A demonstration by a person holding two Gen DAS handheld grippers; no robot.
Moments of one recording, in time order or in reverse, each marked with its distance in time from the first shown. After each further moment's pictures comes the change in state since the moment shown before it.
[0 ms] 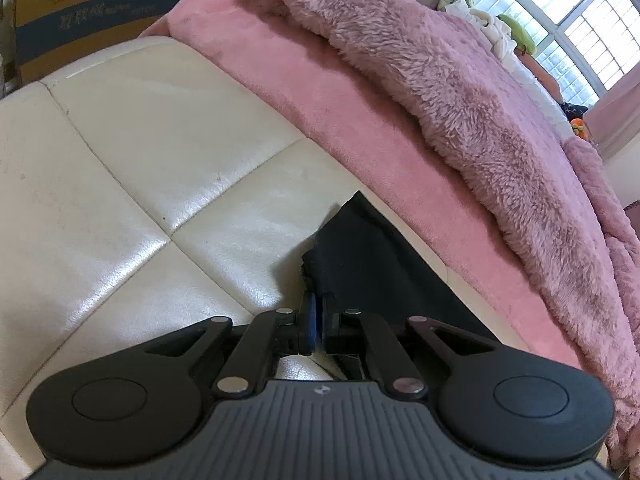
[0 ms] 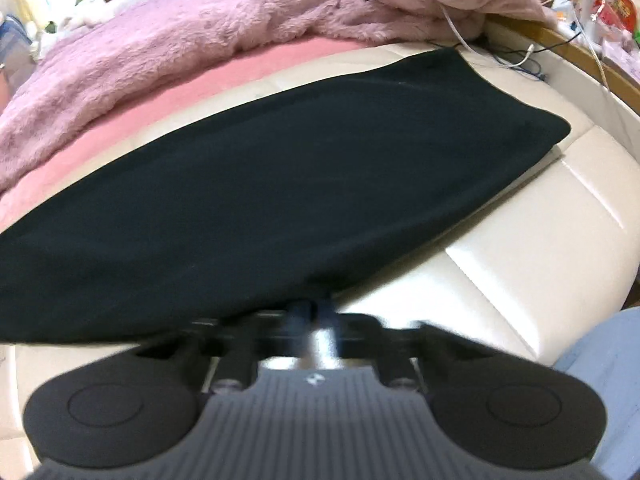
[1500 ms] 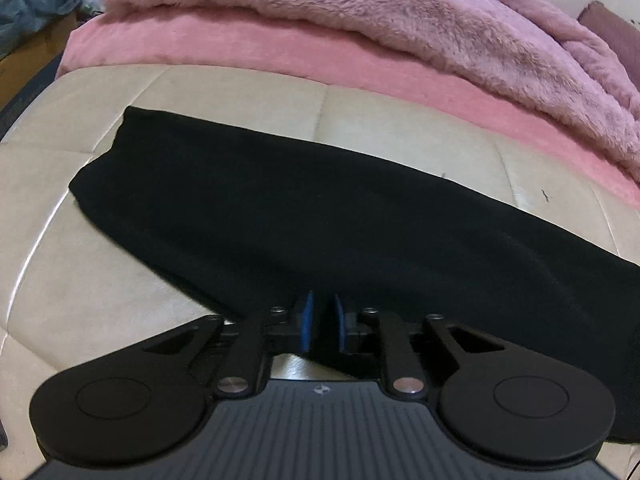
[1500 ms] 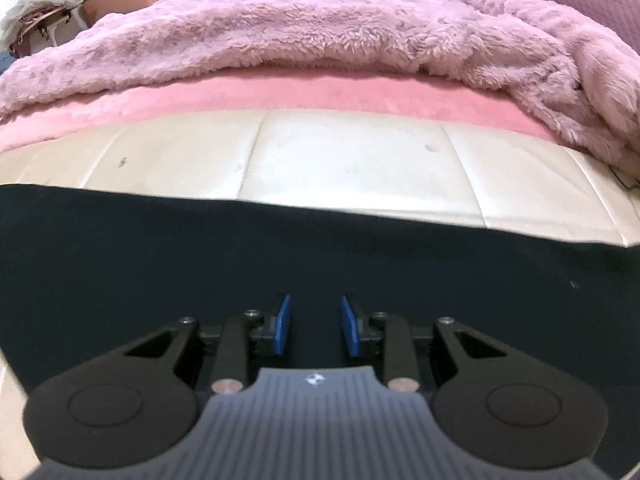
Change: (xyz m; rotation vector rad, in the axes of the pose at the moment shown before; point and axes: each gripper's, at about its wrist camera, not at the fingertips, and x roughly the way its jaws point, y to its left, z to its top) left arm -0.039 -0.077 -0.136 0.497 0.131 0.077; right arm 0.063 0.053 0.075 -0.490 0.004 0.284
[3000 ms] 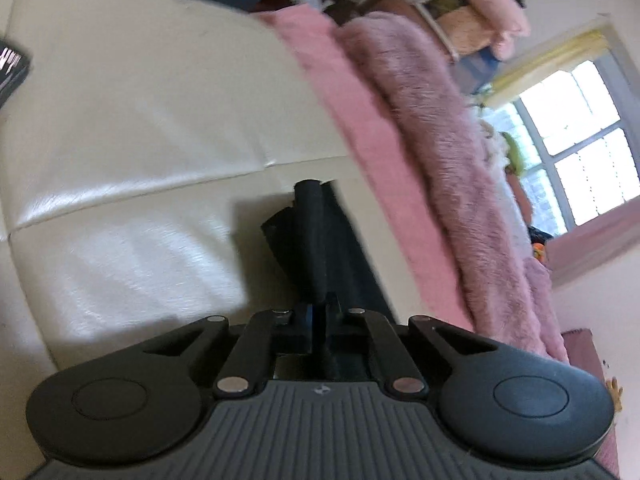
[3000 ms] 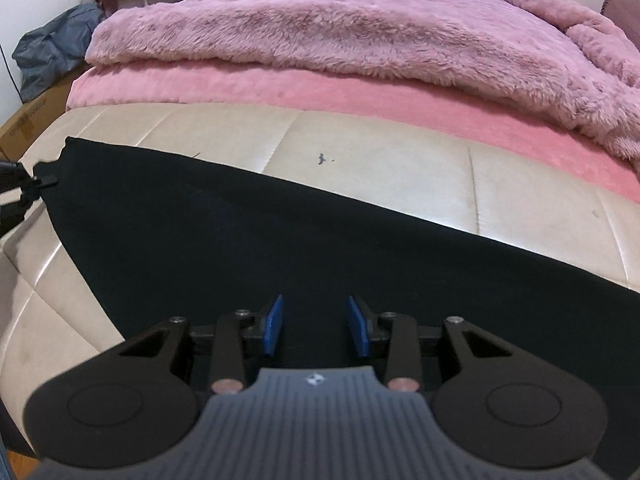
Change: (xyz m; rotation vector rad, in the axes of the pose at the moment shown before) left arm 0.006 0.156 -0.018 -0.824 -0.370 -0.257; right arm -0.009 0.146 0.011 -0.184 0.018 0.185
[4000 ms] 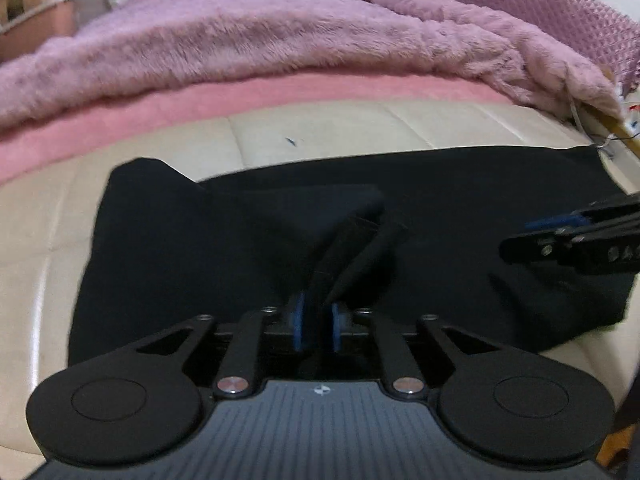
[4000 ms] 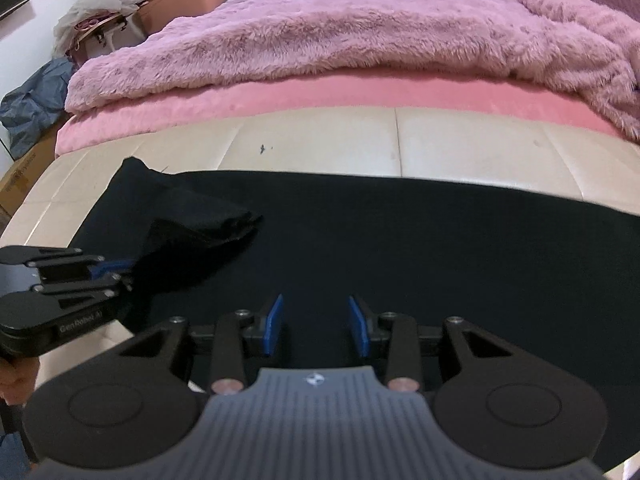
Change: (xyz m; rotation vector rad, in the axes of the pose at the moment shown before) left arm -0.003 -0.181 -0.261 1.203 0.456 -0.123; right arm -0.041 -0.059 -0.054 0.180 -0.048 0.027
